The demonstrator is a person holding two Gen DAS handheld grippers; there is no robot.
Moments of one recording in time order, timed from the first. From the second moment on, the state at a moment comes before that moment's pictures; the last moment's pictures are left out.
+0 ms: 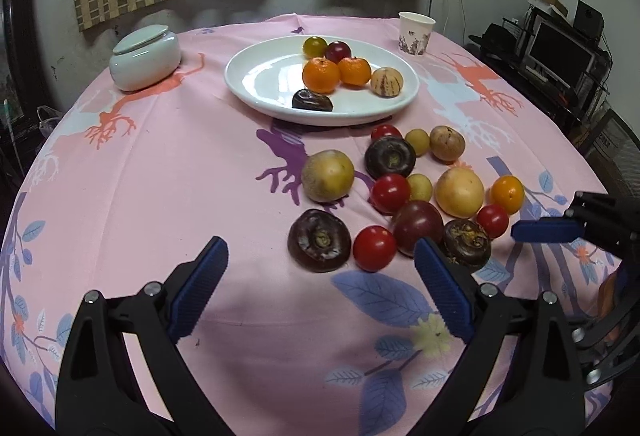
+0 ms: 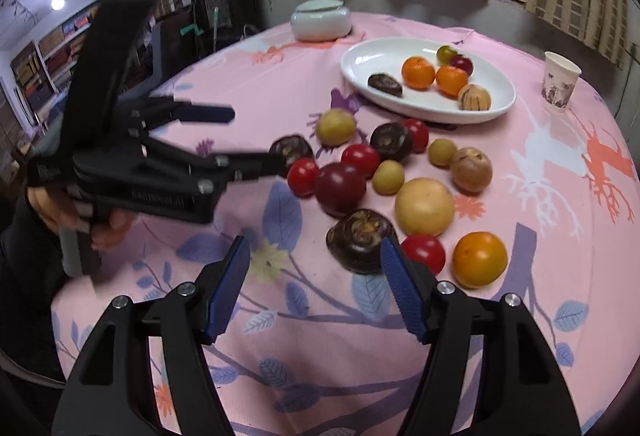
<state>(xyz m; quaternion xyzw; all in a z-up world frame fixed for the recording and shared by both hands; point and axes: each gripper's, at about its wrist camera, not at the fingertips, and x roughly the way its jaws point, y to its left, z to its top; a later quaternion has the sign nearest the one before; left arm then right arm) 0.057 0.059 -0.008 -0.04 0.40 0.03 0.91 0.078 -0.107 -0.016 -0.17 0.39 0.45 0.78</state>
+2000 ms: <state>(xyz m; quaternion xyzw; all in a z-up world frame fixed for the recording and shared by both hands) 0.086 0.078 -0.048 -0.06 0.43 0.05 0.90 0.083 -0.094 -0.035 -0.19 0.41 0.40 0.80</state>
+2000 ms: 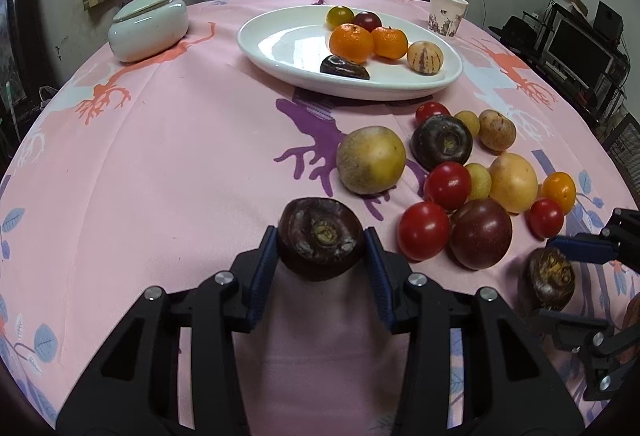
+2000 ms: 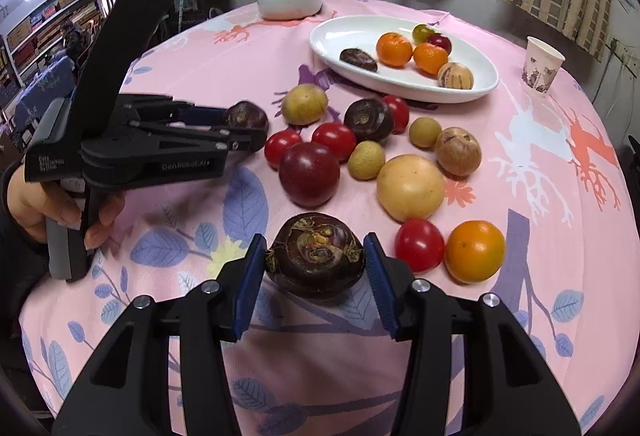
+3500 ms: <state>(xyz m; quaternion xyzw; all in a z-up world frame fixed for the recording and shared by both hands) 0.136 0.081 0.055 -0.03 0.35 0.06 0.94 0.189 -0.080 0.066 -0.14 0.32 0.36 0.86</state>
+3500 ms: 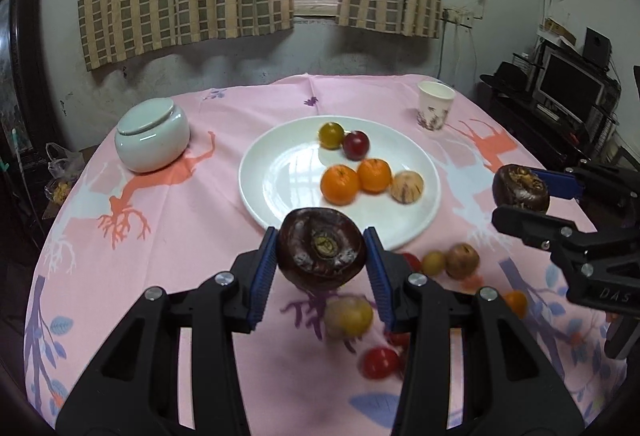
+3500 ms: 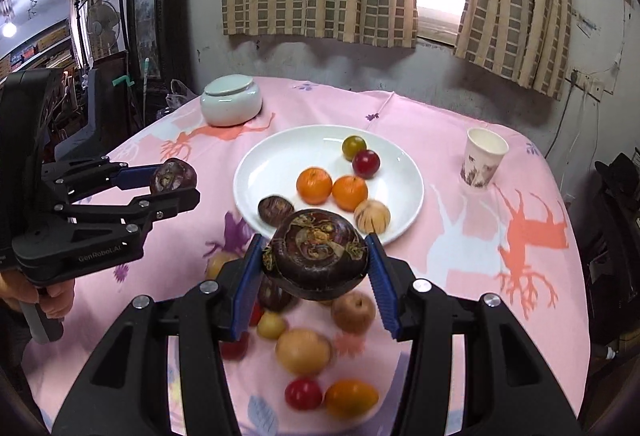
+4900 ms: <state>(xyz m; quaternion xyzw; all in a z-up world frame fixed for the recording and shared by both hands) 0.086 0.032 0.015 -0.02 0.38 0.02 0.93 0.161 -0.162 0.001 -0.06 0.41 0.31 0.86</state>
